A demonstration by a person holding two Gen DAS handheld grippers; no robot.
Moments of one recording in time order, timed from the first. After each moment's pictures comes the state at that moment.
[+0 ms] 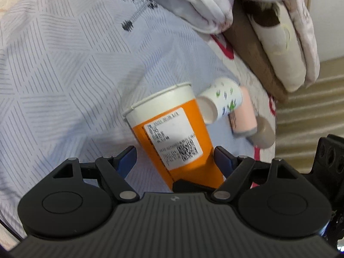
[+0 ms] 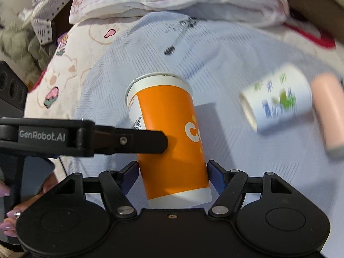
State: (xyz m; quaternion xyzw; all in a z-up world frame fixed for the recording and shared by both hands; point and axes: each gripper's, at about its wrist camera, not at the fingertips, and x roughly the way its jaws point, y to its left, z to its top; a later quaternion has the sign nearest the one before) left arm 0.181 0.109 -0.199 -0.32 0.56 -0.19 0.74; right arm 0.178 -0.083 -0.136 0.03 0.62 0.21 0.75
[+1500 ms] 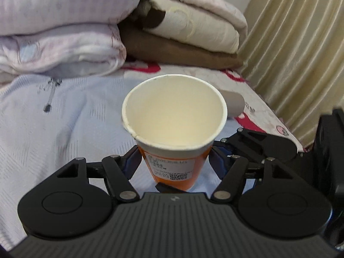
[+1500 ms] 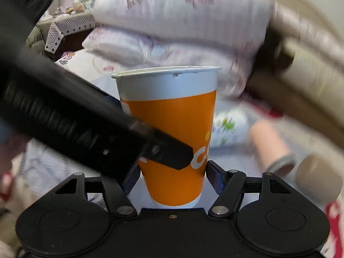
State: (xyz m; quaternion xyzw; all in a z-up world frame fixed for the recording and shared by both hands) left arm 0.104 0.013 -0.136 -0.07 0.36 -0.32 0.87; right arm 0.056 -0.112 -0.132 -0.15 0.35 0.17 0.91
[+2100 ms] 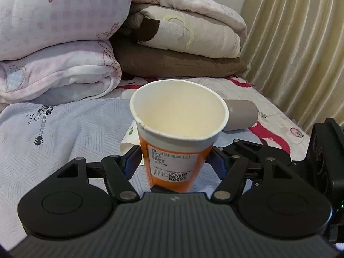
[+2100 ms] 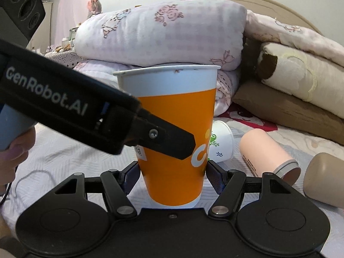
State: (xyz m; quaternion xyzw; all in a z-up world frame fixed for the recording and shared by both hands) left arm 0.140 -0.023 -0.154 -0.03 0.32 -0.33 0.89; right arm 0.105 -0.151 -0.171 -0.07 0.27 0.16 0.95
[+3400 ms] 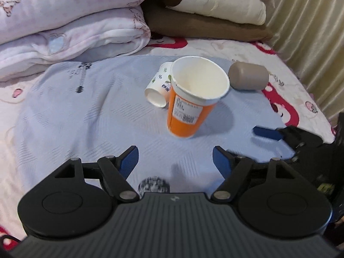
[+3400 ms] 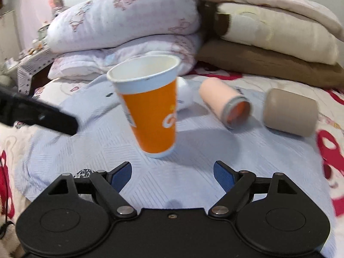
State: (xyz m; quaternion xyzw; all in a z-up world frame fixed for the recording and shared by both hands) left arm 0.070 -0.008 -0.098 0.01 0.45 -0.22 0.87; right arm 0.030 -0.200 -0.144 0.01 0.38 0.09 0.92
